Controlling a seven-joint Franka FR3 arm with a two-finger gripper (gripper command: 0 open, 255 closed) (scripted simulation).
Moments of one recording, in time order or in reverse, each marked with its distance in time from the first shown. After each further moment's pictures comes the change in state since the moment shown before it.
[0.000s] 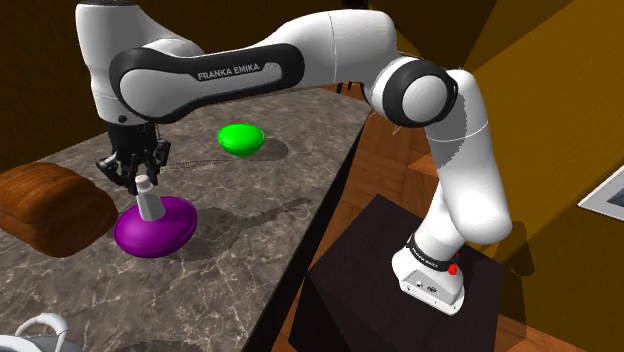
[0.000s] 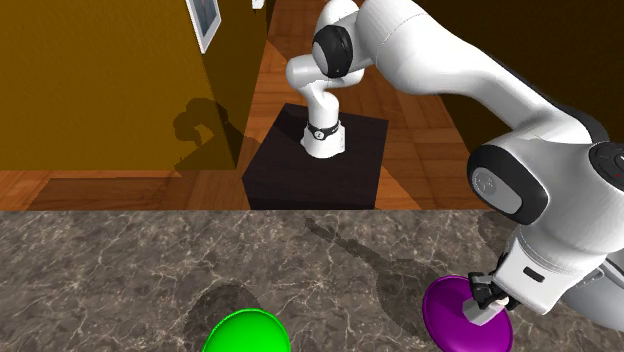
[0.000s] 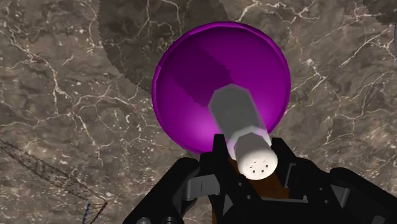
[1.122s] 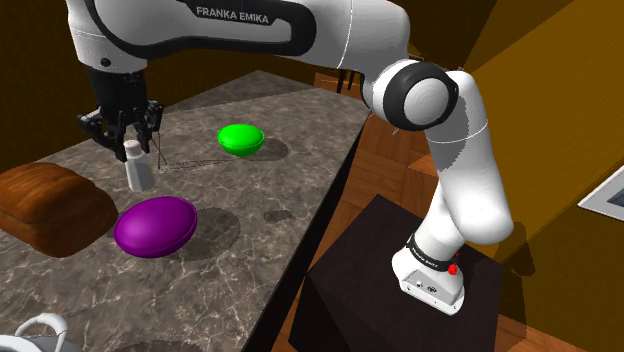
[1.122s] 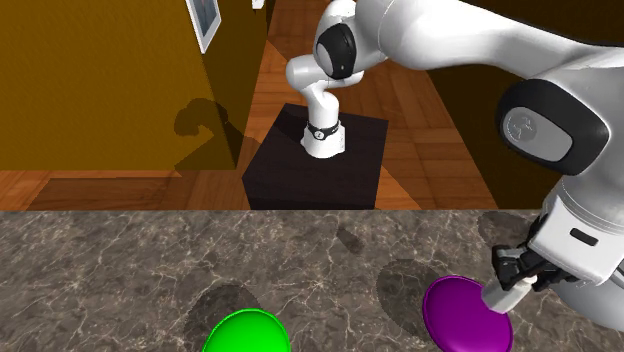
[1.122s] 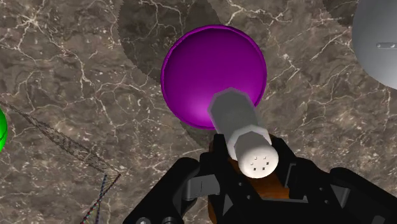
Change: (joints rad) arm 0.029 0.008 0.003 0.249 0.002 -0.238 -0.009
